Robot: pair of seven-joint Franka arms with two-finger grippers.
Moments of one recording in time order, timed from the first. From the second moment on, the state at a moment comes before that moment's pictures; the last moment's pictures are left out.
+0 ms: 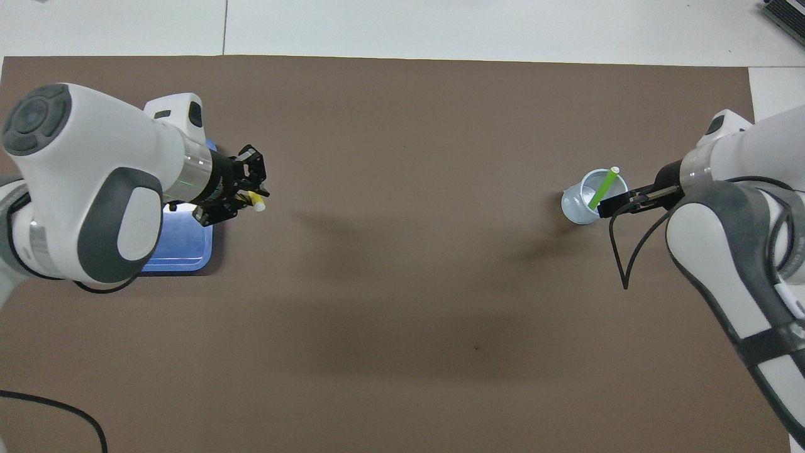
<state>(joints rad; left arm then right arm) -0.01 0.13 -0.21 -1.82 -0.19 2.00 -0.83 -0.09 0.16 0.10 -1.89 0.11 2.05 -0.27</state>
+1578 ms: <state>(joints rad) 0.38 0.31 -0.21 -1.90 0.06 2.37 0.17 -0.10 0.34 0.10 -1.73 0.03 2.11 -0.27</state>
